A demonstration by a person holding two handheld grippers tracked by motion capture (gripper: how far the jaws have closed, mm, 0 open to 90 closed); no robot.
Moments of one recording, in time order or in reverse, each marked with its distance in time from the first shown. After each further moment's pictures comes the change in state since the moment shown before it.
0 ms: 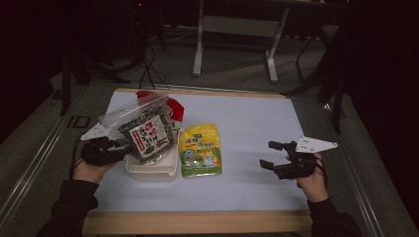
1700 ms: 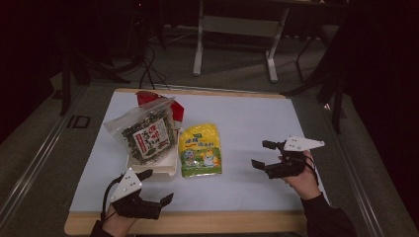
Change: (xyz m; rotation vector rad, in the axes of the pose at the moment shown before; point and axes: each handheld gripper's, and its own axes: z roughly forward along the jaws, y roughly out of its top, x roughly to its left) left arm -0.146 -0.050 -0.001 -0.153 -0.139 0.133; right arm 0.004 0.001 0.027 0.047 -0.031 0.007
